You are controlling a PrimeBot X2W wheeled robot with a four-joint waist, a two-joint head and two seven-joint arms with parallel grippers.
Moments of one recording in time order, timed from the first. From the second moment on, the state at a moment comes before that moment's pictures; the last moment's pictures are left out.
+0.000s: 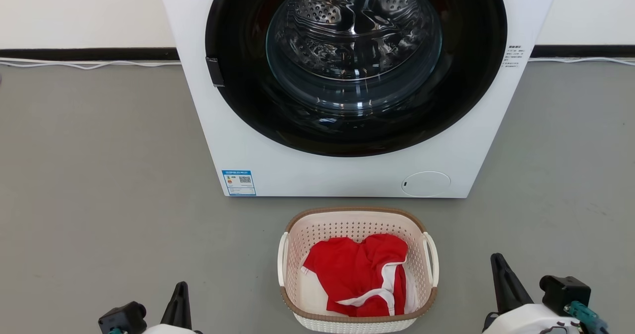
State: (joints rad) left arm -0.02 0.03 0.01 0.48 -0.42 -0.03 -0.22; right arm -0.07 -0.04 -0.08 0.51 0.17 0.13 -0.21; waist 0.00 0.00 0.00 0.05
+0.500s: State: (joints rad) left arm -0.02 0.03 0.02 0.45 -0.57 -0.04 -0.18; right arm -0.07 -0.04 -0.09 0.47 0.35 0.13 -0.17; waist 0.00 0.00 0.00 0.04
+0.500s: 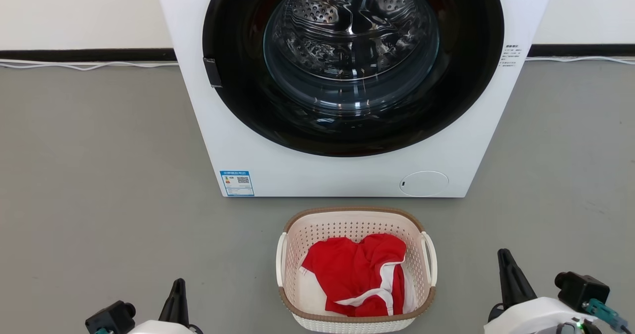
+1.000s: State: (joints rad) left arm -0.02 0.03 0.03 0.42 -0.72 -0.05 -0.13; right arm -0.07 -0.04 -0.09 0.45 0.54 0.13 -0.13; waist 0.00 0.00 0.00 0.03
